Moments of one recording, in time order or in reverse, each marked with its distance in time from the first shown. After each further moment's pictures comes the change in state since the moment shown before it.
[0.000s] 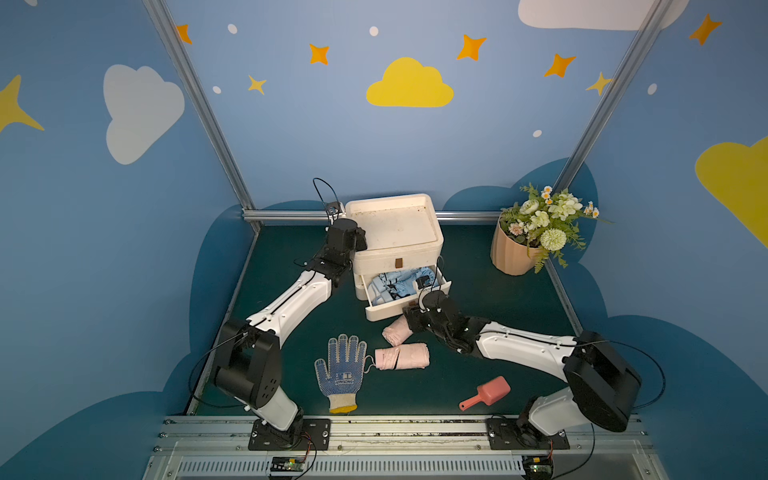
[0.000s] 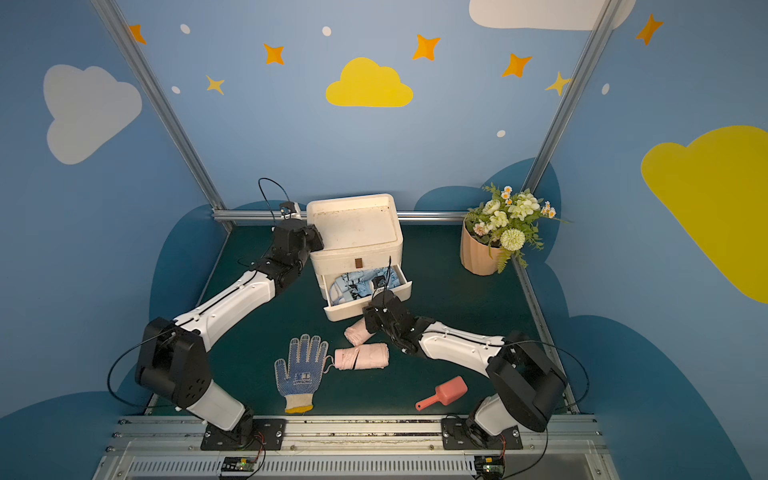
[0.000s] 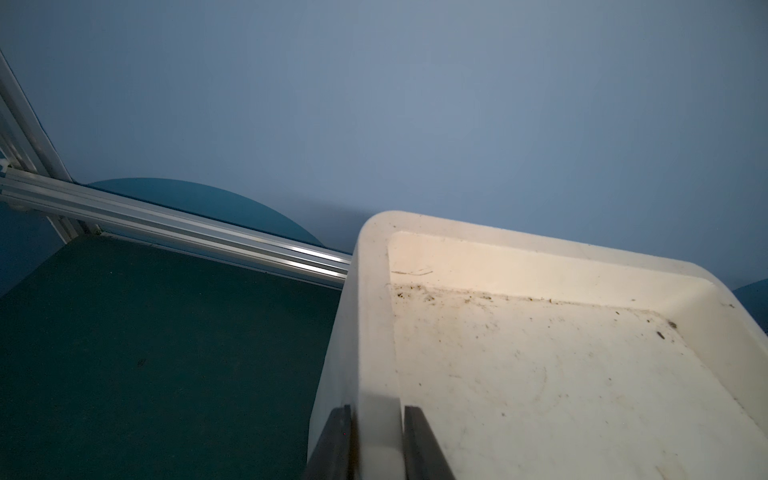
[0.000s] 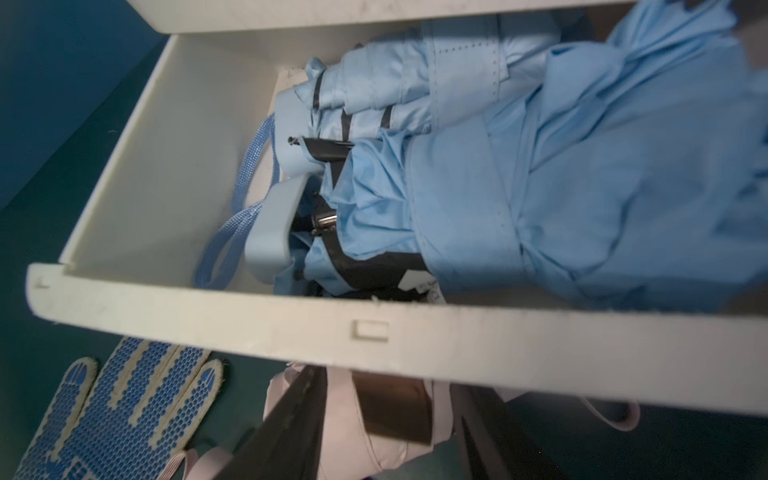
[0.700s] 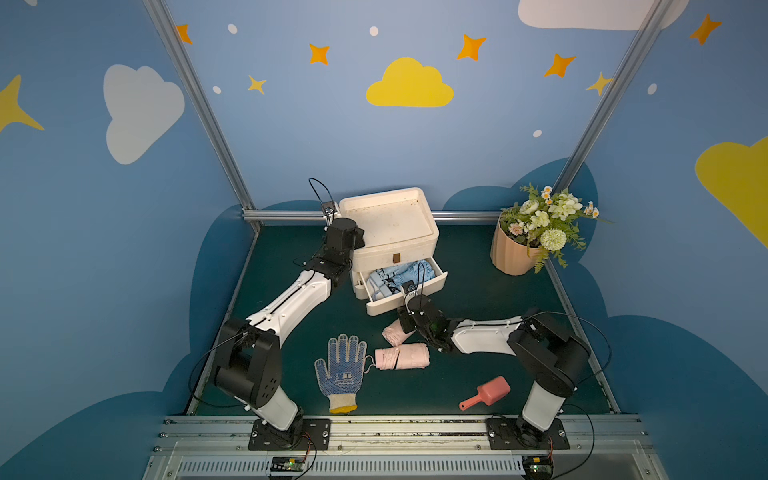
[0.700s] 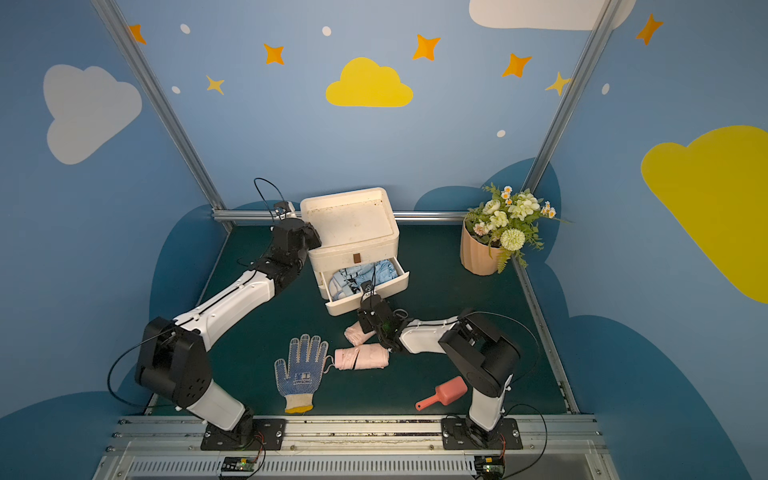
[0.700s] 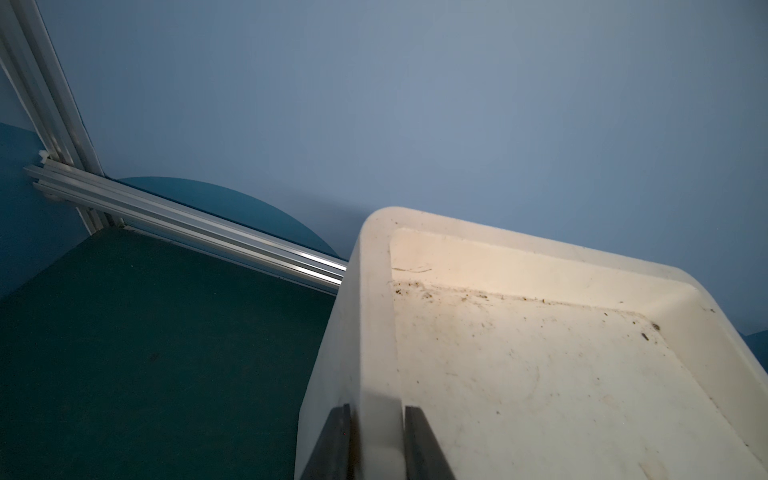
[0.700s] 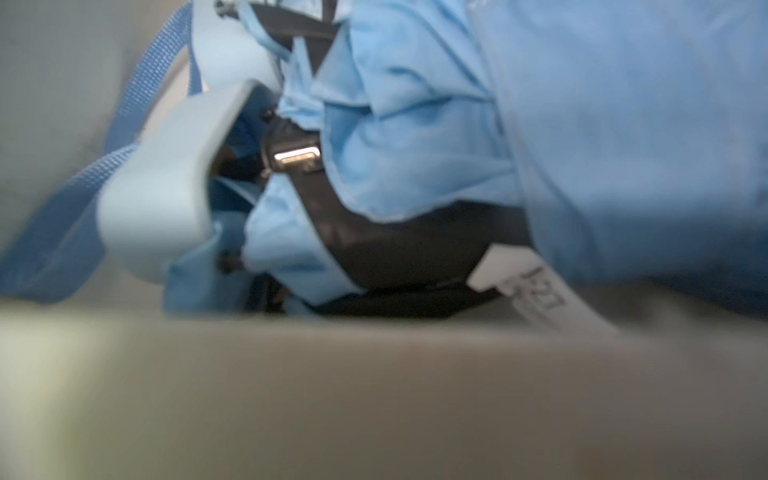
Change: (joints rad) left arm 0.003 0.000 0.008 -0.008 -0.050 -0.062; right arm 0.010 0.285 0.035 0.267 0.089 -0.163
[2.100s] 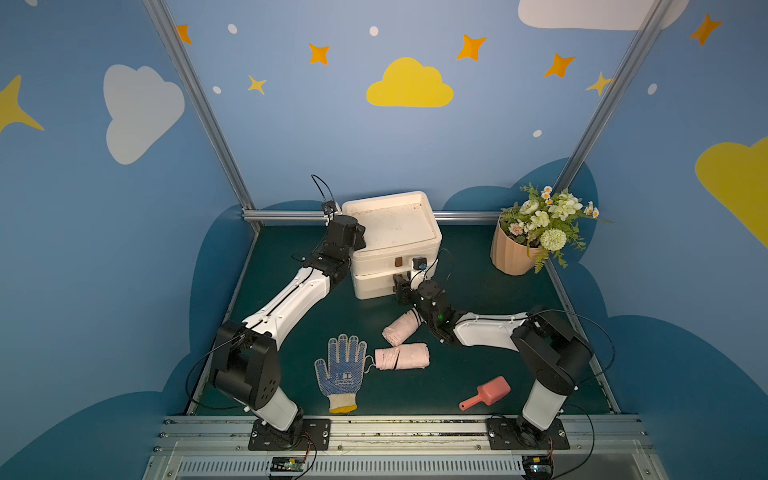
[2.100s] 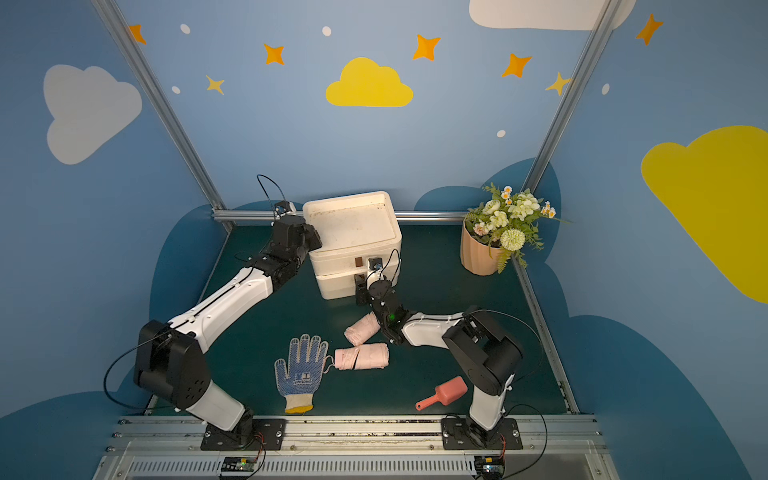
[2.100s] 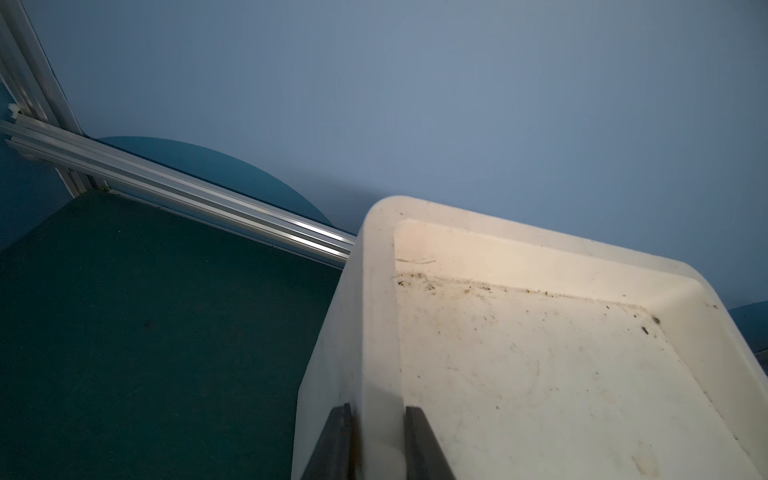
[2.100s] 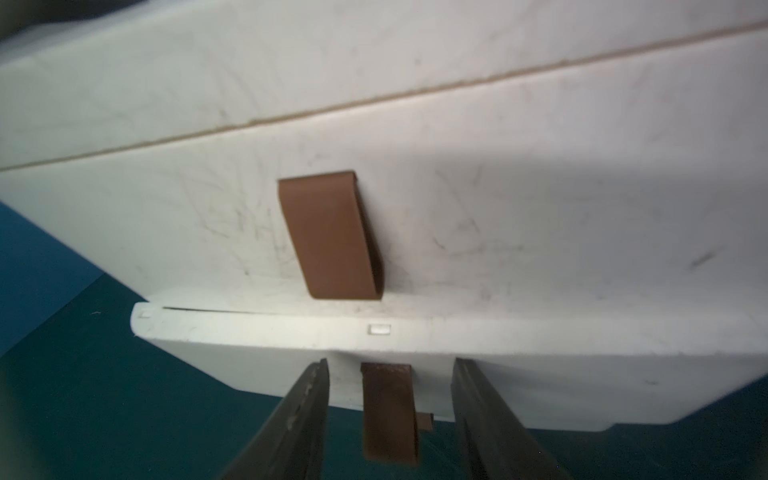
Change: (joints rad) left arm -0.002 -0.006 0.054 -0.145 0.053 -0.060; right arm -0.061 0.012 0.066 0.322 0.017 0.065
